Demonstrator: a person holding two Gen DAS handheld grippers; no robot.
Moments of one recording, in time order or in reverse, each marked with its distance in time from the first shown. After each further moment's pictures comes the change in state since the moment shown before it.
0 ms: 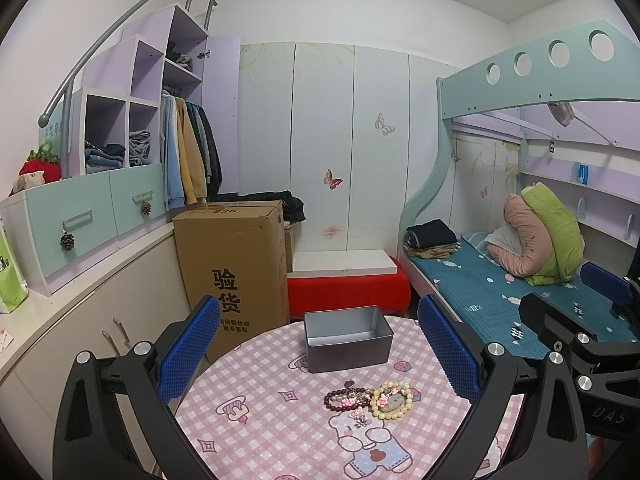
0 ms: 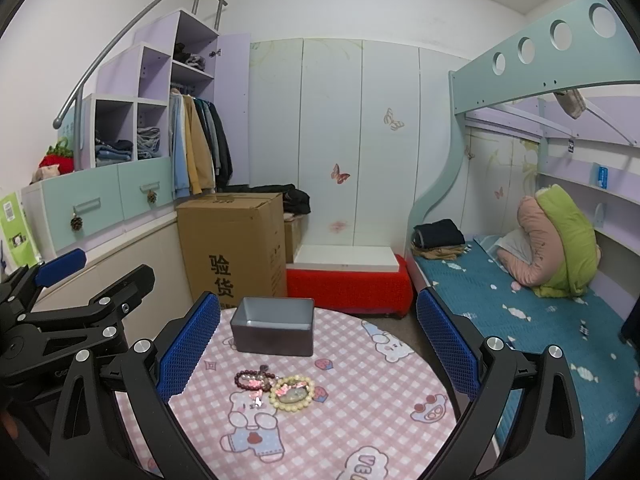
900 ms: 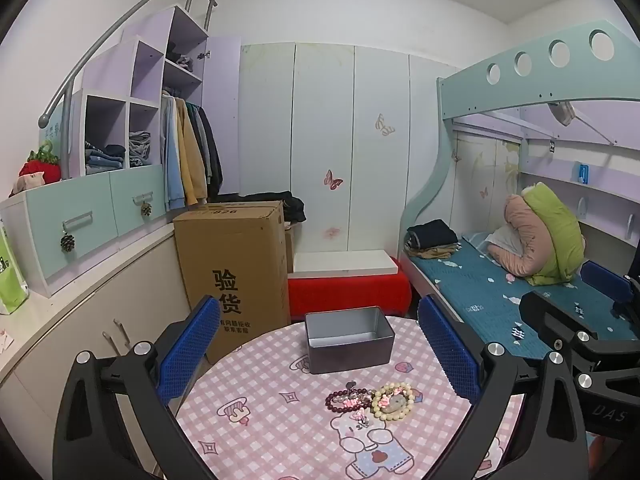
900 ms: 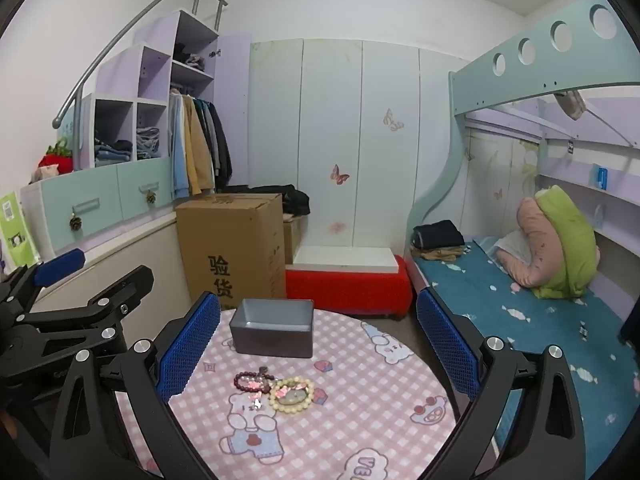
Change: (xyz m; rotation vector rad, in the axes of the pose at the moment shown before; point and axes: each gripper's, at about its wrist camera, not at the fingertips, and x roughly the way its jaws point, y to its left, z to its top) left arm 0.000 0.000 0.000 0.000 0.002 0.001; right arm 0.001 -0.001 0.000 0.000 0.001 0.001
